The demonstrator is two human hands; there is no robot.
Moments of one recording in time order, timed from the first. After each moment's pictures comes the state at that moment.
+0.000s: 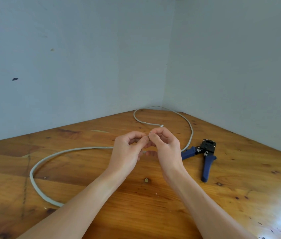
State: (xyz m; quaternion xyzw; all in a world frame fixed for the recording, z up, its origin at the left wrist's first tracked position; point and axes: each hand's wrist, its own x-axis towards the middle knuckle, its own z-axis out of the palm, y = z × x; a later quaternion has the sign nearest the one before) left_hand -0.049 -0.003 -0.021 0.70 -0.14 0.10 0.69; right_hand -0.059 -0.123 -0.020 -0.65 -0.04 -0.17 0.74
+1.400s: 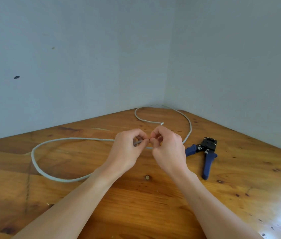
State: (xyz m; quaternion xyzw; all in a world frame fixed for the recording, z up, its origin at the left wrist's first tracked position) left_hand -0.036 0.008 -0.023 0.84 -0.23 0.21 0.45; right_hand -0.057 -0.132 -0.024 -0.88 -0.05 -0.31 0.35
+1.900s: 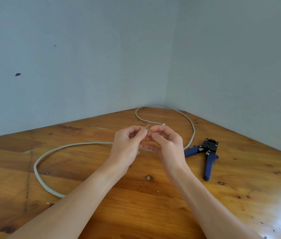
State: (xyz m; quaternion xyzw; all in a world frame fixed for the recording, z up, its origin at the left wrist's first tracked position) left_hand -0.046 0.001 -0.012 0.69 -0.12 0.08 0.71; right_hand -0.055 -0.127 -0.022 -0.61 -0.08 -0.15 0.78
